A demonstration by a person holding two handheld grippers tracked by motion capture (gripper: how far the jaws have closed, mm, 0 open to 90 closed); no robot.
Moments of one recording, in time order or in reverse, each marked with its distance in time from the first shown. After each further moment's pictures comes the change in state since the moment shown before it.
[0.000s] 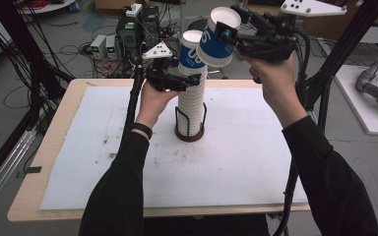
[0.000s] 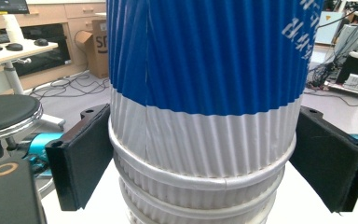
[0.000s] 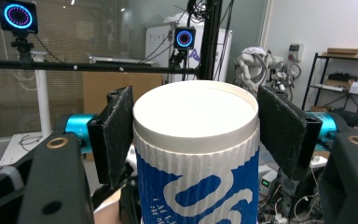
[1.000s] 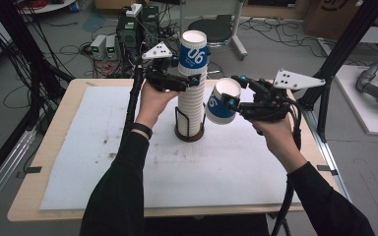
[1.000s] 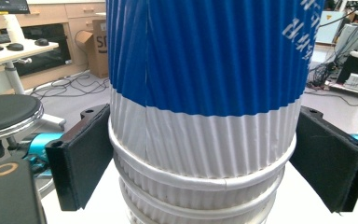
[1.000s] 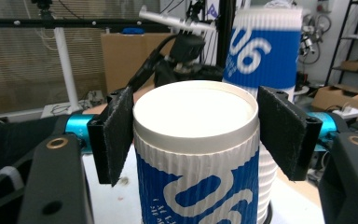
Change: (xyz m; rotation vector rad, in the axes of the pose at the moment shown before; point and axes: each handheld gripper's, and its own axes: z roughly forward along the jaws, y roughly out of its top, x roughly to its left) left arm 0.000 0.000 -0.001 0.002 0.000 0.000; right arm 0.019 -0.117 -0.044 0.115 0.070 0.081
